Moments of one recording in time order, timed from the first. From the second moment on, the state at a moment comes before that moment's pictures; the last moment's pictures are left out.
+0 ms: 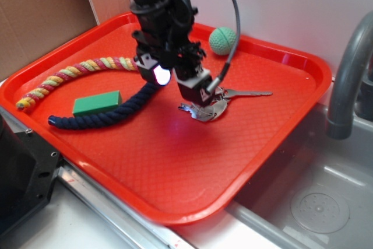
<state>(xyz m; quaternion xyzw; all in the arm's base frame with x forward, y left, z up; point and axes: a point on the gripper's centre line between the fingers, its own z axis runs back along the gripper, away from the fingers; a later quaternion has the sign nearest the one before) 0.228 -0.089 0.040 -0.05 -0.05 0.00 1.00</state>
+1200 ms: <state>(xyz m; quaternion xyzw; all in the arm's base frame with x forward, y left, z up) 0.227 -0.134 0.030 -0.08 0.01 -0.09 0.99</state>
